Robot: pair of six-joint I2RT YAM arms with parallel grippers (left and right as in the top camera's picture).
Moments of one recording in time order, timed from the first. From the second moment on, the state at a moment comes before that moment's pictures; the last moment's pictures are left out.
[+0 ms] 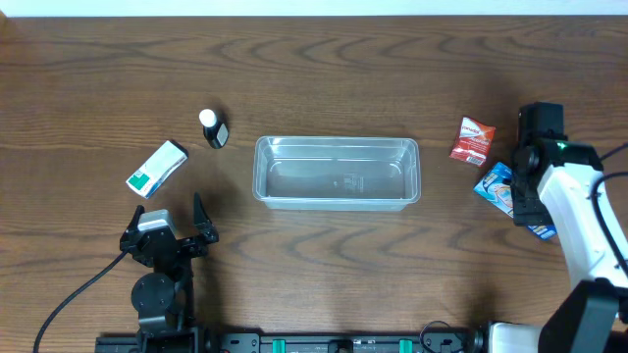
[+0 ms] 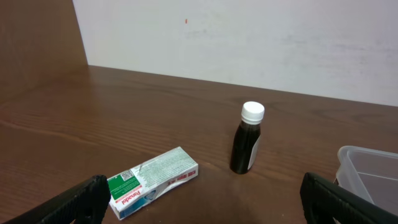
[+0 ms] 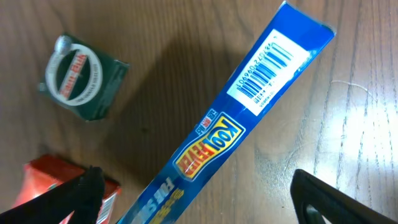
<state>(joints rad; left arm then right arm) 0.09 0.01 0.02 -0.12 -0.09 -0.08 -0.12 1.52 1.05 -0.92 0.39 1.50</state>
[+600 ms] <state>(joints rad) 0.09 0.01 0.02 -0.12 -0.09 -0.08 -0.12 1.58 1.05 -0.90 0.40 1.35</state>
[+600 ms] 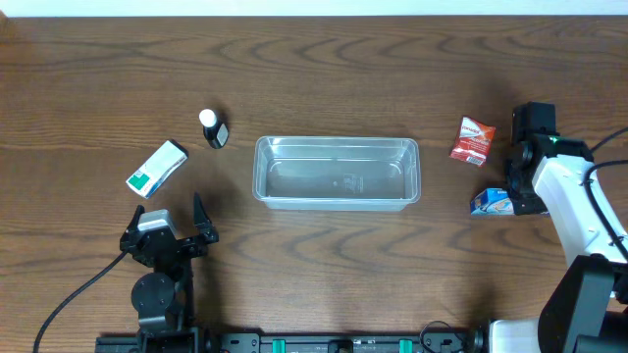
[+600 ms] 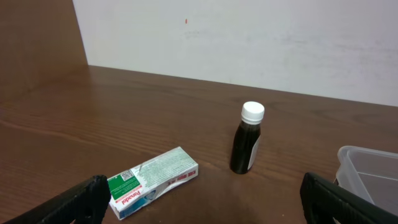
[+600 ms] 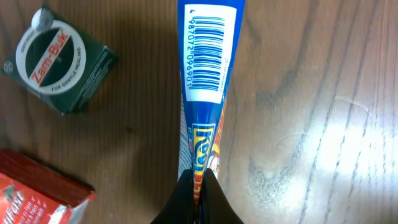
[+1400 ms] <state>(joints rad) 0.09 0.01 0.02 -0.12 -0.09 -0.08 0.30 1.03 1.12 -0.37 -0.07 -0.20</state>
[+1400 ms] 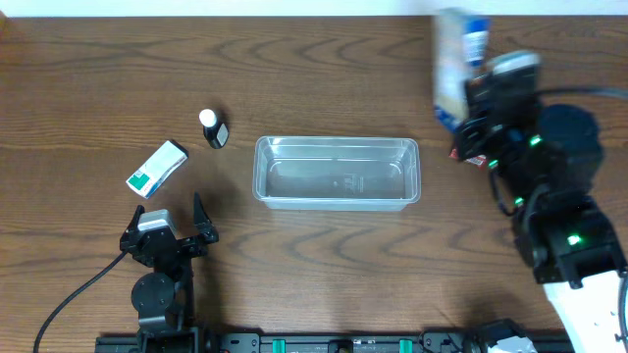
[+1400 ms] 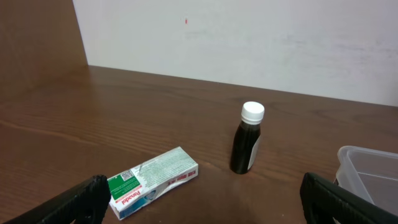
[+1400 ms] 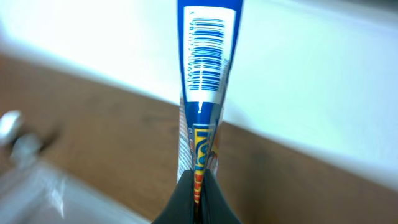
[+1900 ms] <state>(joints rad) 0.09 0.01 0.02 -0.12 -0.09 -0.08 0.58 1.41 1.12 -0.47 0.01 -0.99</state>
